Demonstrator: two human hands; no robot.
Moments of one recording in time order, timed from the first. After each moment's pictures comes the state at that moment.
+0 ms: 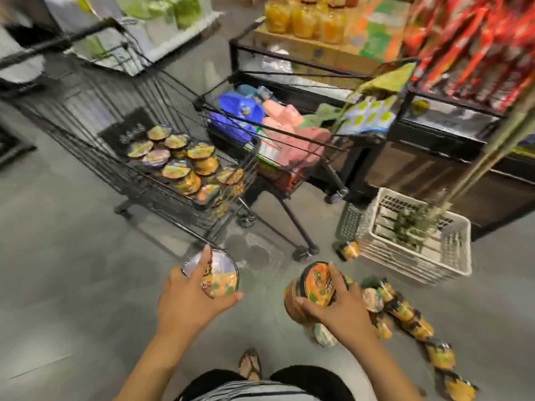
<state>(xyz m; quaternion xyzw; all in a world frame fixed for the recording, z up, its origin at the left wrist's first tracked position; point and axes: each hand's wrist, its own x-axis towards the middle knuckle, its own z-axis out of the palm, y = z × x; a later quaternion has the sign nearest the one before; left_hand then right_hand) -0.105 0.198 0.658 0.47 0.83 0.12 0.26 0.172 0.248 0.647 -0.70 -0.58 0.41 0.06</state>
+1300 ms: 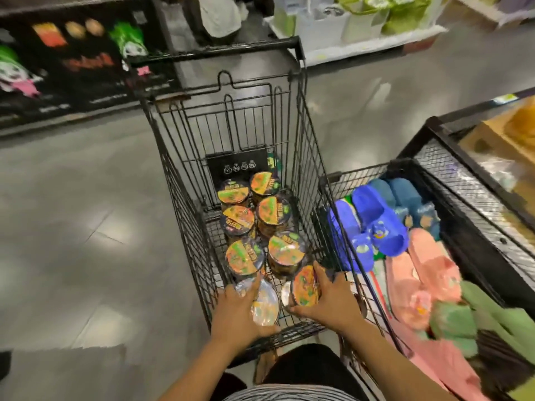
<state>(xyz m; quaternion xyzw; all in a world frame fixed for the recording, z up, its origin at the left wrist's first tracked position) -0.267 0.571 0.581 0.27 0.90 0.04 0.34 -0.162 0.768 0.586 -0.36 -0.87 0.26 -0.20</state>
